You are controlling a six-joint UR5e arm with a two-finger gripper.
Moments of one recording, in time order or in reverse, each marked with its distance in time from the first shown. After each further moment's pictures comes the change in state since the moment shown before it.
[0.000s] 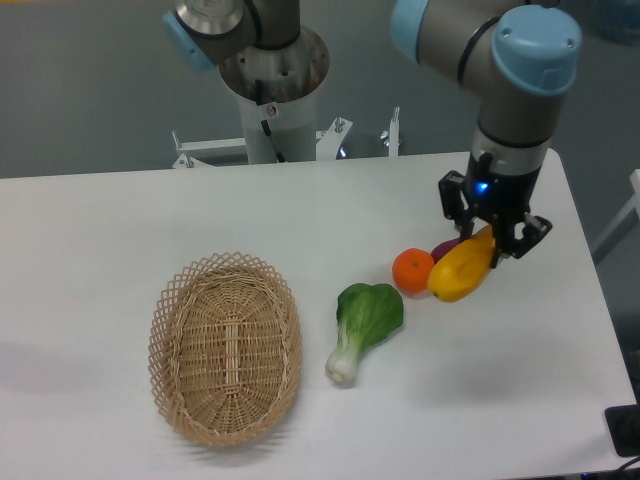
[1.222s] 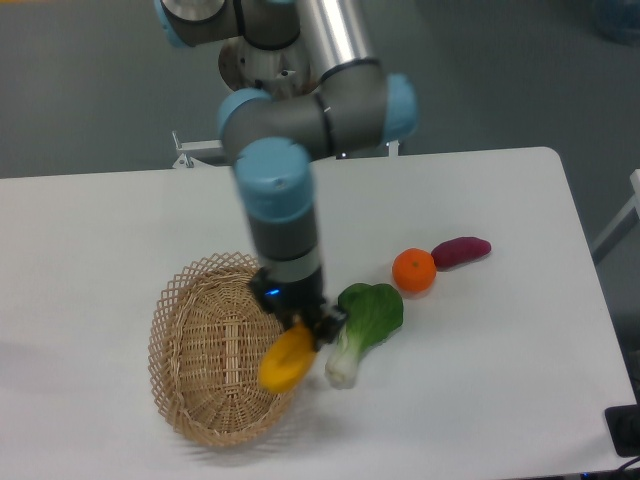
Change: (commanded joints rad) arm -0.307 -0.028 -0.104 0.166 0.068 -0.471
